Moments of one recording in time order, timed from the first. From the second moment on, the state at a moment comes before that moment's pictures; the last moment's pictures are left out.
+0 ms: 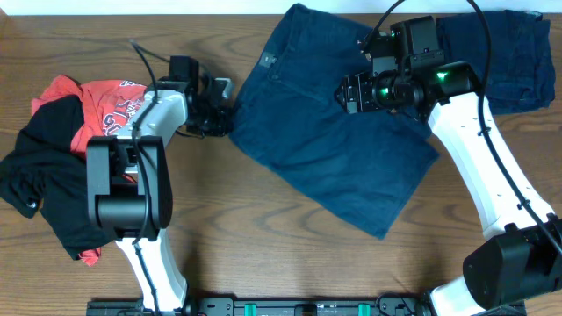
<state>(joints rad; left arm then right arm) -0.02 2.08 1.40 -0.68 0.42 0.11 0.25 1.71 1.57 -0.86 -0.32 0.13</state>
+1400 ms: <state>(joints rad) 0.10 1.59 1.39 -1.05 0.25 -0.12 0.48 1.78 1.34 -0.69 -0.21 0.18</state>
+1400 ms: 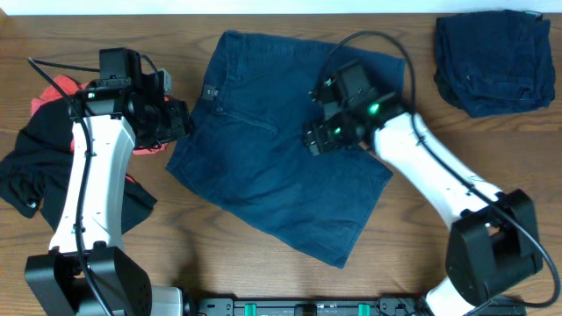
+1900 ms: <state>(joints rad) 0.10 1.59 1.39 -1.04 0.25 -0.12 0.52 1.78 0.95 -0.19 -0.06 0.12</state>
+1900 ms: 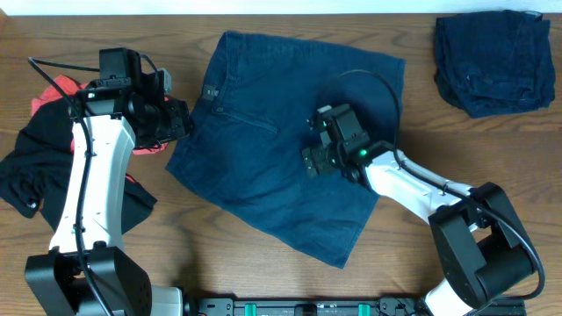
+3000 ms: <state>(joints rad) 0.10 1.59 1.39 -1.04 0.25 -0.12 0.30 1.96 0.95 0.15 0.06 0.25</state>
